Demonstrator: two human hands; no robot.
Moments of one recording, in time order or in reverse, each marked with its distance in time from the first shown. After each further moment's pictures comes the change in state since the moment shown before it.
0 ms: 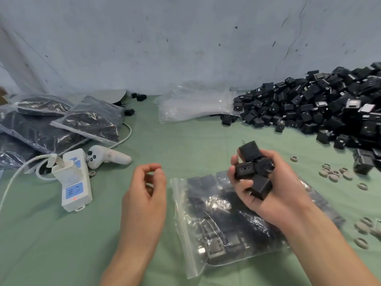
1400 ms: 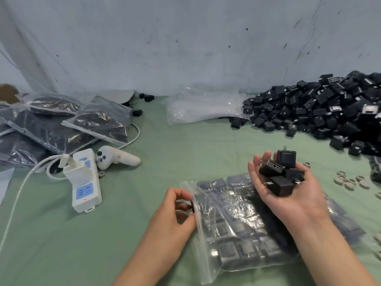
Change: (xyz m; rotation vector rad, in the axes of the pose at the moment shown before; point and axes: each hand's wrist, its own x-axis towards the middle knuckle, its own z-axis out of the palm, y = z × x) left_hand -0.014 -0.018 -0.007 0.051 -0.456 -0.147; right_hand 0.023 -0.006 -0.023 0.387 -0.035 -0.299
